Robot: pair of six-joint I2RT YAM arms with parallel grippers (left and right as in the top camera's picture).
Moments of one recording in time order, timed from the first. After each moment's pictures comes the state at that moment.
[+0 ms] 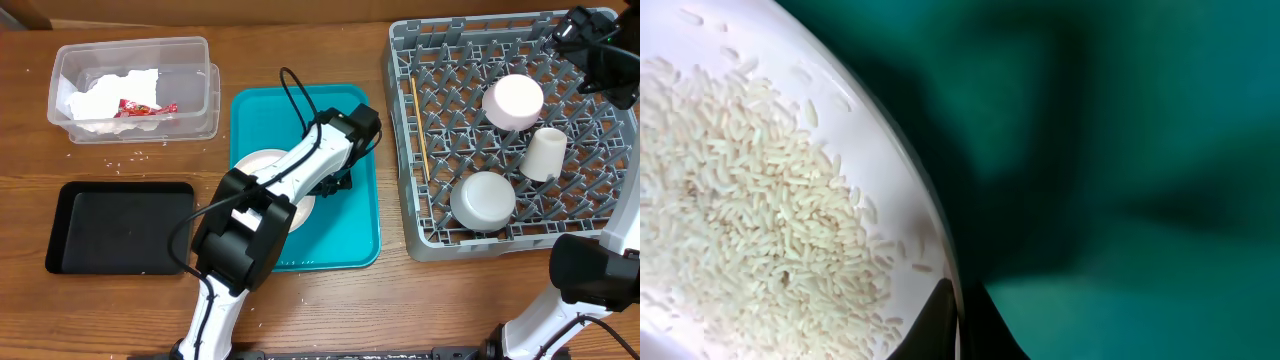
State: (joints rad) left arm -0.62 2.21 1.69 -1.15 -0.26 -0.78; right arm -0.20 1.93 2.43 -1.55 -0.02 0.46
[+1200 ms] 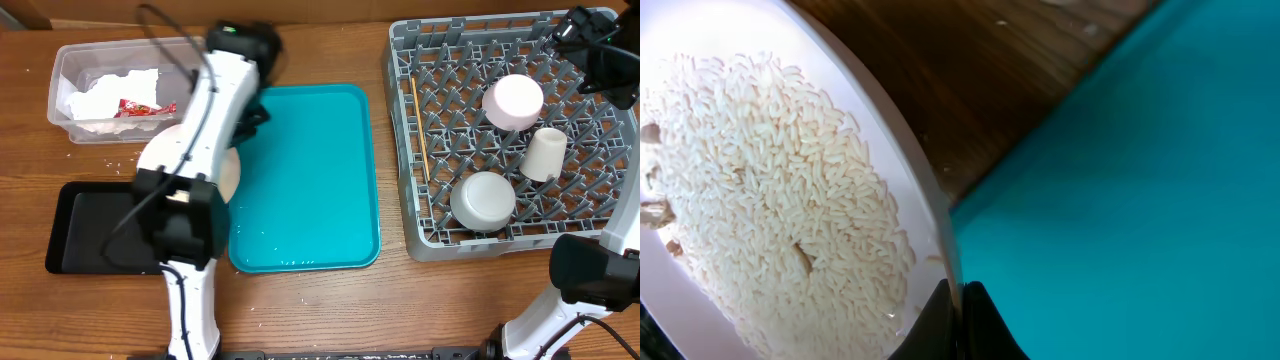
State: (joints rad) left arm -0.20 2.23 2.17 -1.68 -0.27 -1.00; right arm -0.20 1.93 2.43 -1.55 -0.02 0.46
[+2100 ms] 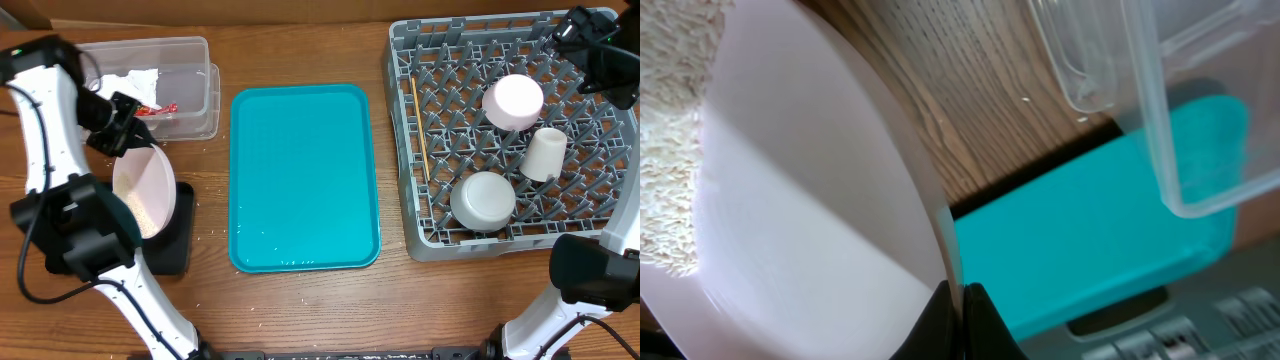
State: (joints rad) left arm 0.41 2.23 2.17 -1.64 0.39 -0.65; right arm -0.20 1.93 2.43 -1.55 -0.02 0.46
